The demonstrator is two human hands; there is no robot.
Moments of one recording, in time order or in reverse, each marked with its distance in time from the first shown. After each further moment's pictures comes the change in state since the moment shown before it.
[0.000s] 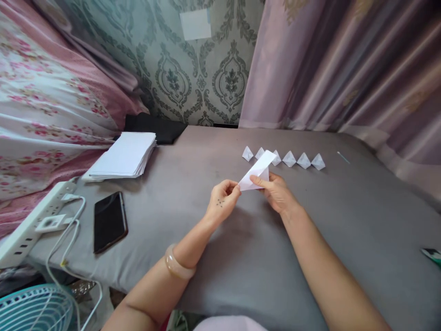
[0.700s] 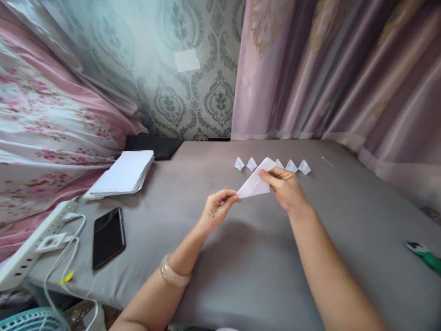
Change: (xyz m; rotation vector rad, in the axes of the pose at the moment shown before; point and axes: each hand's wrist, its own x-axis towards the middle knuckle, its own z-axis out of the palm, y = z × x) left_hand -0.002 -0.001 0.002 -0.077 -0.174 0.156; right_hand -0.016 -0.044 -0.023 -0.099 0.097 -0.336
